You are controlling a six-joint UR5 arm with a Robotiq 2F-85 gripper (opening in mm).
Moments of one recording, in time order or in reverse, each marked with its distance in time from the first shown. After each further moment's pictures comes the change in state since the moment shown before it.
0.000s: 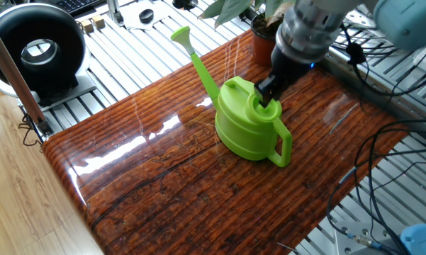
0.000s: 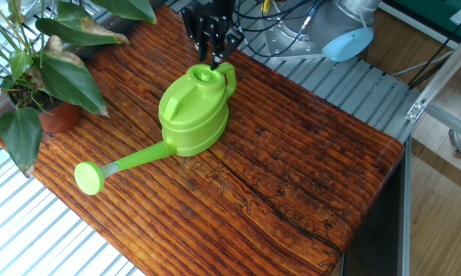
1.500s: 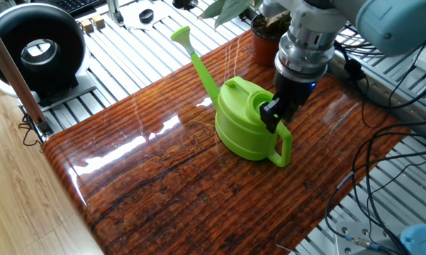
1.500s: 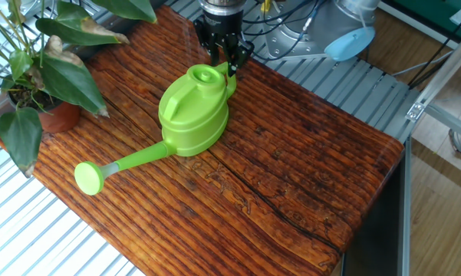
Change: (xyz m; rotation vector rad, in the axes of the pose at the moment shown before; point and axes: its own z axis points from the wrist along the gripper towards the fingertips) arm 0.031 0.009 0.025 -0.030 0.130 -0.006
